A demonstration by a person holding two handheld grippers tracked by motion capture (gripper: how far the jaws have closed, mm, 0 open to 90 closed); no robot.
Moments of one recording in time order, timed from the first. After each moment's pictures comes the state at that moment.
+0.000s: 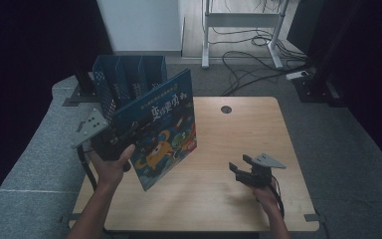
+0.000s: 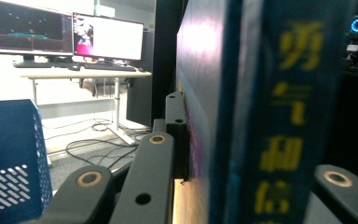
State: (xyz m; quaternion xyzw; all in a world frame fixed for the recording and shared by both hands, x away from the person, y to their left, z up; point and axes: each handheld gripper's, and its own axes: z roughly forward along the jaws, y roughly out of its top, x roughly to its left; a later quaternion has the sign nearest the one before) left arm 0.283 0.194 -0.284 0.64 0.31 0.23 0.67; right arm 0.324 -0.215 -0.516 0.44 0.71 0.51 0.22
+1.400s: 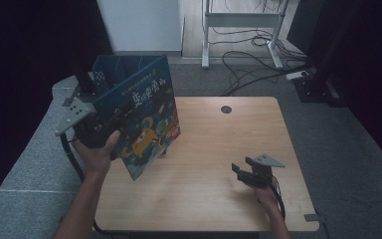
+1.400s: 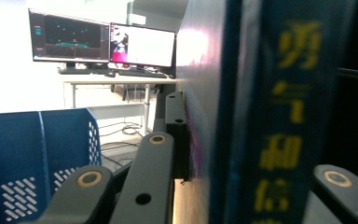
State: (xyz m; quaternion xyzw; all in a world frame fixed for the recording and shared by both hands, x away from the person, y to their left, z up) left arm 0.301 0.226 -0.271 0.62 0.35 0.28 0.65; right arm 0.333 -0.223 -0.534 0.47 0.71 0.48 0.21
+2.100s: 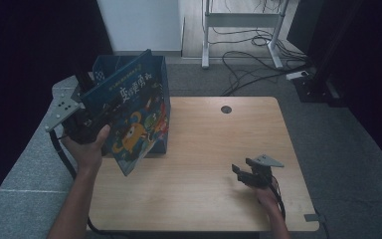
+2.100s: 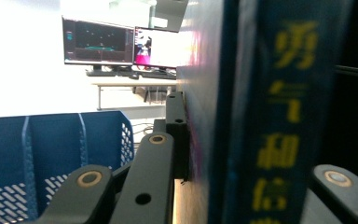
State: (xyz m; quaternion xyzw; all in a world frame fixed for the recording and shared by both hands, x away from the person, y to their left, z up) left arm 0.306 0.246 -0.267 0.60 0.37 0.32 0.63; right arm 0.334 -0.224 -0.539 0.48 0.72 0.47 0.21
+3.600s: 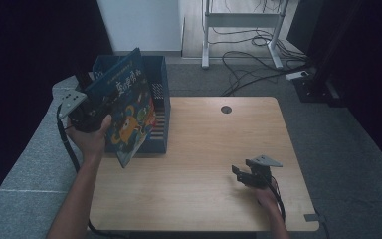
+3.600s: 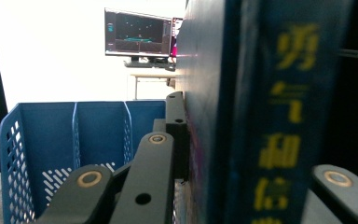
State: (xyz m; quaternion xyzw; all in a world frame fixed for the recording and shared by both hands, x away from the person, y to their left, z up) left arm 0.347 0.249 -0.282 0.59 0.42 0.36 0.59; right arm 0.336 -0.223 -0.545 0.49 0.72 0.45 0.20
